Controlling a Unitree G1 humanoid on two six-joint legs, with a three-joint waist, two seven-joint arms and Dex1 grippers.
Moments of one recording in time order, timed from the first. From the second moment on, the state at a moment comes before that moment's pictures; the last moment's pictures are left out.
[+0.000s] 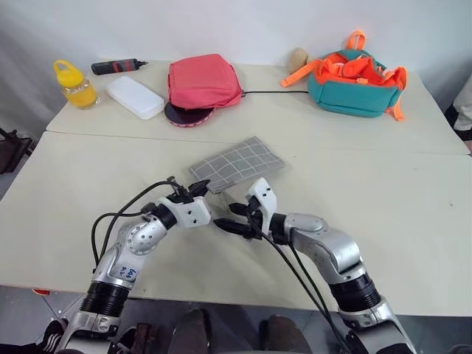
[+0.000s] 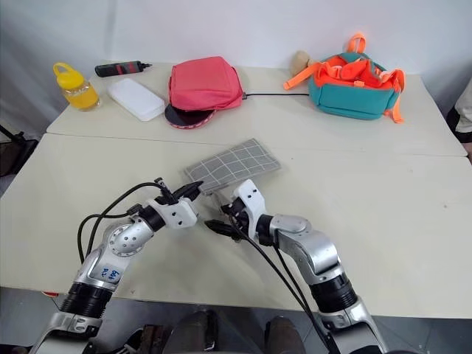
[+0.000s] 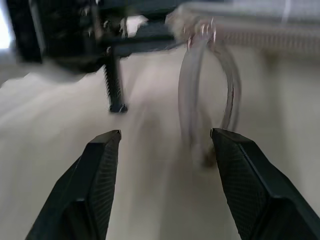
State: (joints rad) left arm -0.31 0.46 -0.10 0.09 0.50 -0.39 -0.26; right arm -0.47 -0.19 0.26 -0.14 0.37 0.73 0.62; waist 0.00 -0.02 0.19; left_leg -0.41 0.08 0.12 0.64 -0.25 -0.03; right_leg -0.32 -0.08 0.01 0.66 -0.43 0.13
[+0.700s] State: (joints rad) left arm -0.29 0.46 -0.11 0.06 0.48 -0.34 -0.26; right arm -0.48 -0.16 0.21 -0.07 0.35 0.70 0.58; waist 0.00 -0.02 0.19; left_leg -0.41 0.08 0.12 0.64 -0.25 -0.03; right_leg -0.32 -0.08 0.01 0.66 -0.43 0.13
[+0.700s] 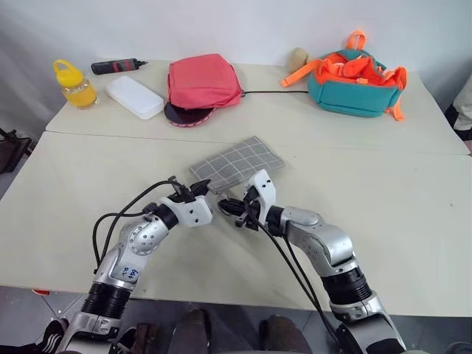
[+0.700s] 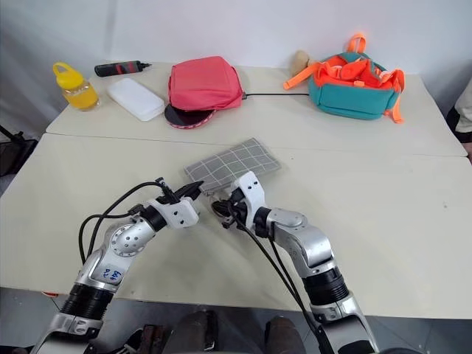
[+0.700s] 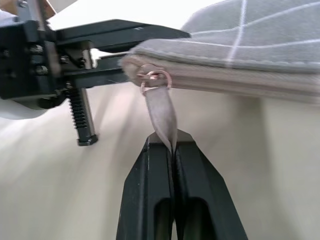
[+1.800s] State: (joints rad) left arm -0.19 0.62 -0.01 0.12 0.03 -0.45 -0.56; right arm -0.58 -0.61 0.08 0.16 0.30 0.48 0.94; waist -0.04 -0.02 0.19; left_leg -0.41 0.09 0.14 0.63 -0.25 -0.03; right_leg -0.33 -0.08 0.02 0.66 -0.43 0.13
